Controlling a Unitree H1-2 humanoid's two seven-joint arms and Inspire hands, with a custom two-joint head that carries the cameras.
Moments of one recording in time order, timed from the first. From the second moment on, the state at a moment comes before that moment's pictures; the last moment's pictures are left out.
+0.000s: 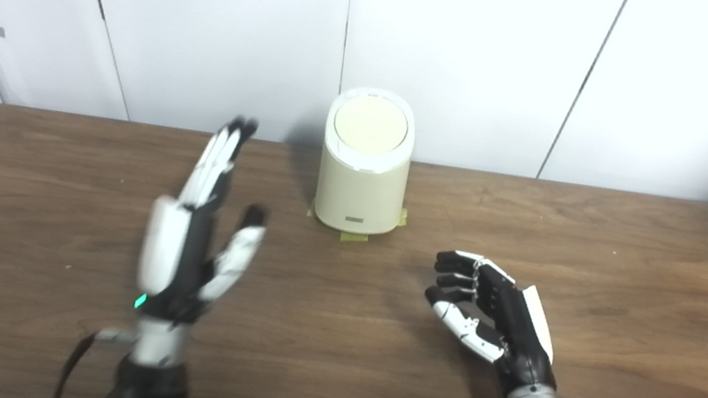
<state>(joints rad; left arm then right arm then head) -0.02 0.15 -0.15 -0.12 0.56 -0.37 0.42 0.00 -0.04 0.09 -0.14 -0.25 -0.01 -0.03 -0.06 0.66</state>
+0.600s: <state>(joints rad) 0.05 0.11 -0.05 -0.14 0.36 -0.41 0.32 0.02 -0.04 0.05 -0.12 -0.29 -0.13 -0.11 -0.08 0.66</state>
